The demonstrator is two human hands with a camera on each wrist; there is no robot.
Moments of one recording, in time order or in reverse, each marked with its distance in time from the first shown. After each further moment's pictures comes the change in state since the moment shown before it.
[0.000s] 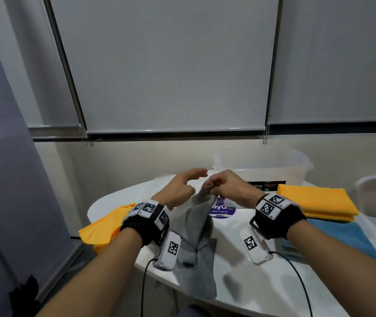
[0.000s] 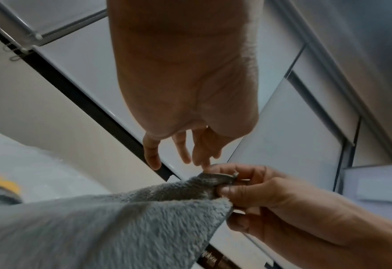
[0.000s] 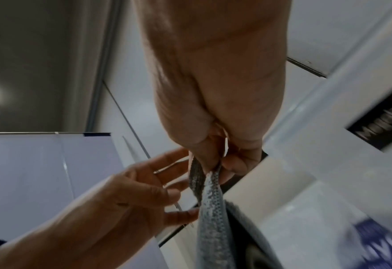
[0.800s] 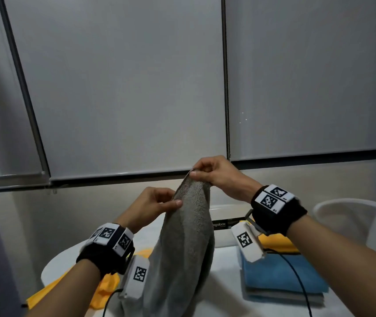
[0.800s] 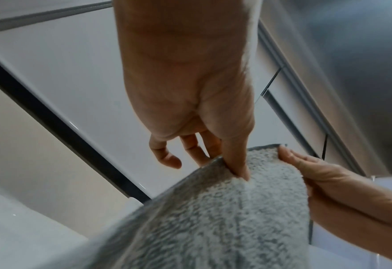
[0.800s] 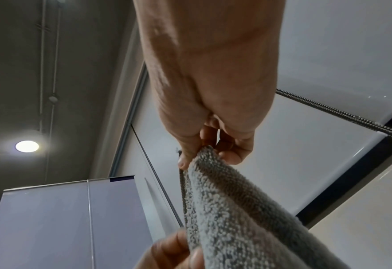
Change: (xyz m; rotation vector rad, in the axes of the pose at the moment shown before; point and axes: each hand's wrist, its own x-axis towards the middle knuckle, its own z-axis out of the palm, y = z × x) left_hand 0.021 0.092 -0.017 -0.284 -0.011 0.176; right_hand -0.037 -0.095 -0.125 0.107 0.162 -0.280
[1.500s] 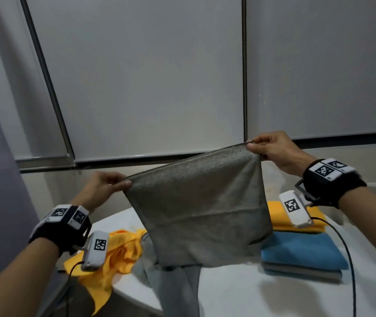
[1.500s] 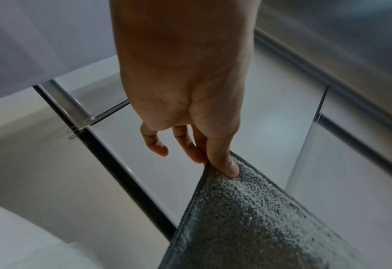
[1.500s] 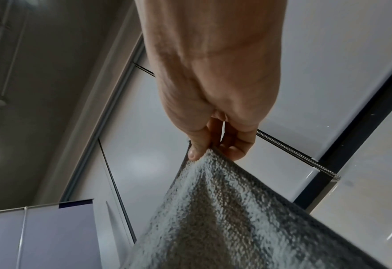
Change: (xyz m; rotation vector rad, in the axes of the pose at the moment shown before) left_hand -0.069 -0.039 -0.134 0.392 0.345 -0.127; right_hand -0.010 0.034 -0.077 -0.040 0.297 0.134
